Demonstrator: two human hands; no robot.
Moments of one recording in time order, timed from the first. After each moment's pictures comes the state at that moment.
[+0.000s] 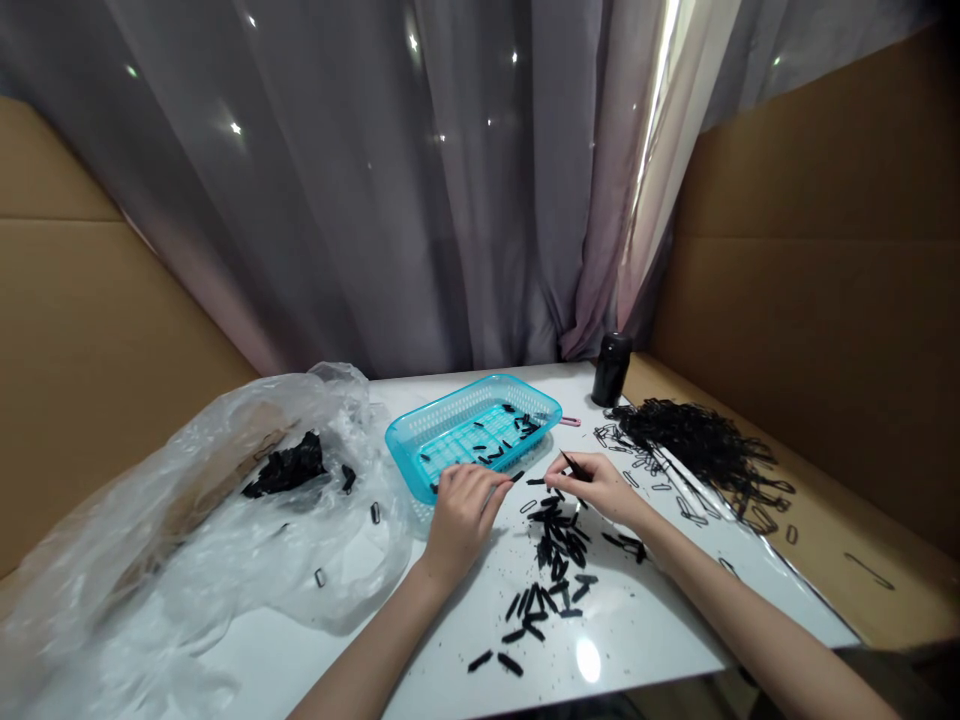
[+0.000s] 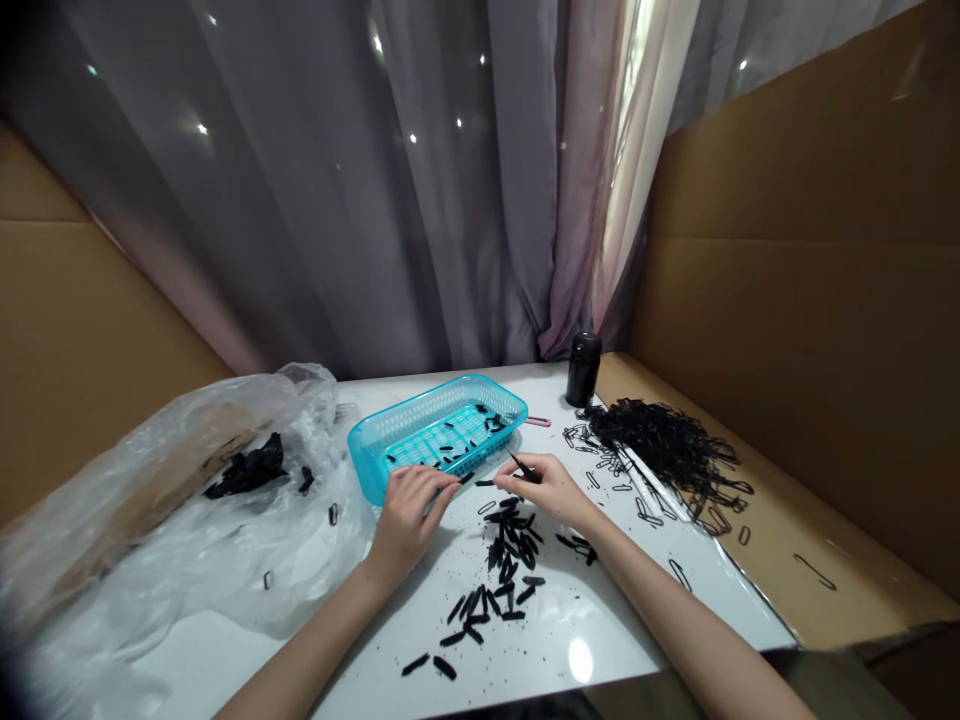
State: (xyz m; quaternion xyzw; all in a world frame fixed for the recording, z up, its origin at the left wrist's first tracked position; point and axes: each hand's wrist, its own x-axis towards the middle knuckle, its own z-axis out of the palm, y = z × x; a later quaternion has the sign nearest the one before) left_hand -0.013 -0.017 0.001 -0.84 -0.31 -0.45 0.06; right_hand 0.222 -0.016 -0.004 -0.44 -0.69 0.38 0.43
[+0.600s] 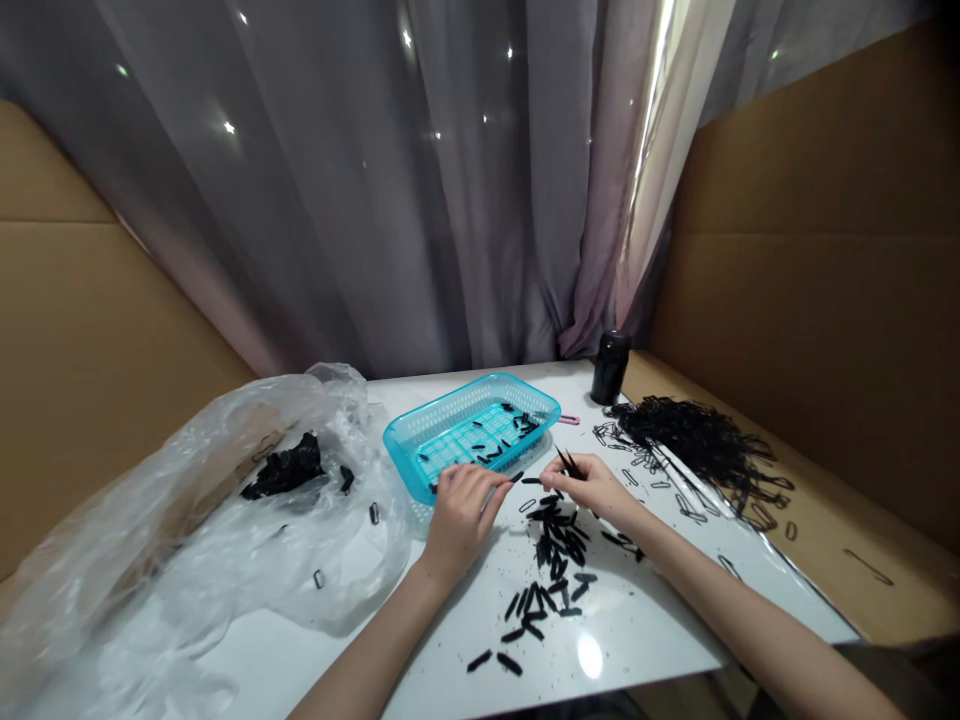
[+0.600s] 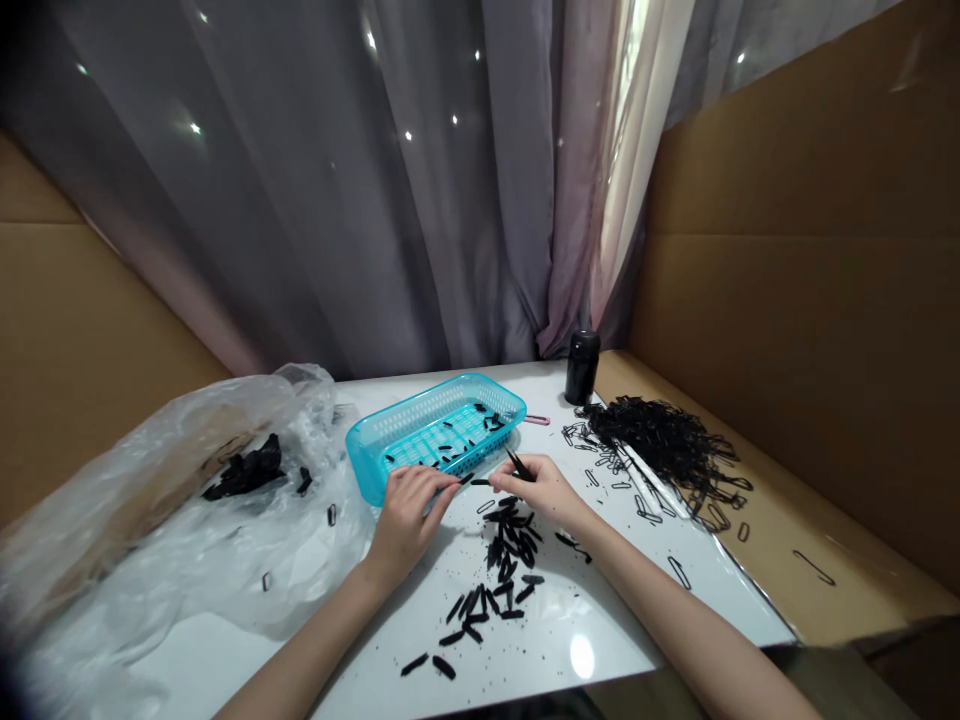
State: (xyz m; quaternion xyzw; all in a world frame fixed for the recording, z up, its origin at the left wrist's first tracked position) left_hand -0.012 -0.017 -0.002 -0.84 -0.32 -0.44 0.02; right_hand 0.210 -0.019 -0.001 -0.46 -0.62 0.46 0.44
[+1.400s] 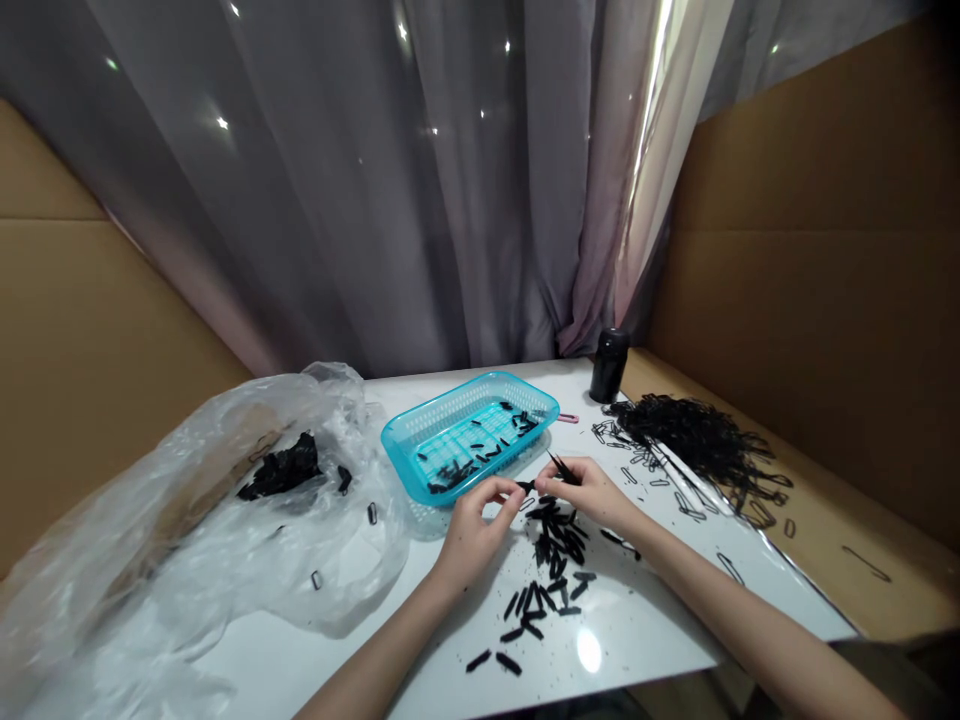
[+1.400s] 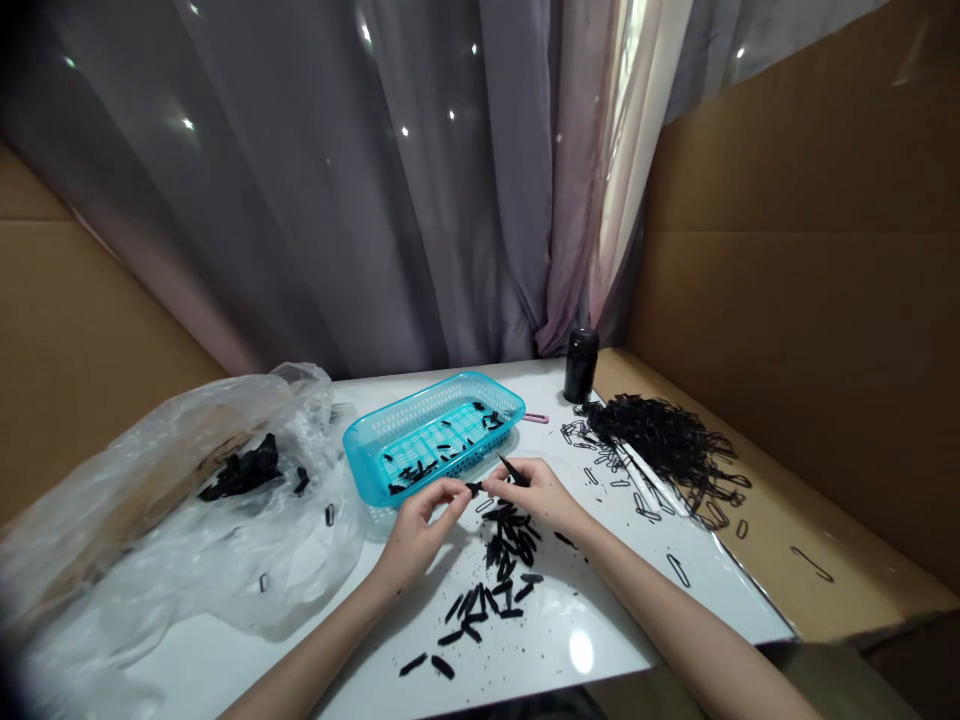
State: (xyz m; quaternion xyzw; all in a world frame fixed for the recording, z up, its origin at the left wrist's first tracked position) left_hand 0.003 -0.030 -0.002 -0.75 -0.36 -0.44 -0.34; right_hand 0.208 -0.019 -0.009 -0.42 -0.64 0.46 0.45
